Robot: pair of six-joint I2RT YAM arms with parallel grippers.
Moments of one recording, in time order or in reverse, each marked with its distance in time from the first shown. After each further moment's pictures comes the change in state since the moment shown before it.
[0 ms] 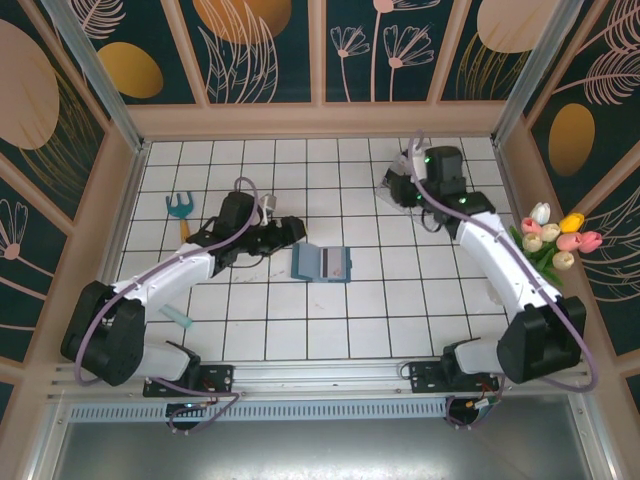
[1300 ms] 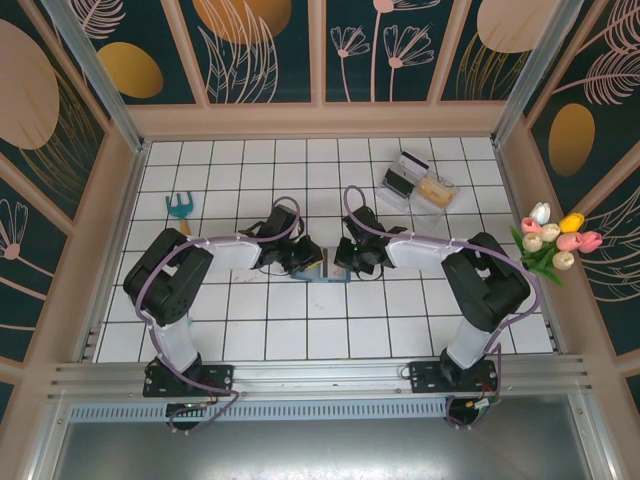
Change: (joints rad) left arm -0.119 0.428 0.098 0.066 -0.043 -0.176; right arm 0.336 0.388 -0.218 0.204 -0.107 0.705
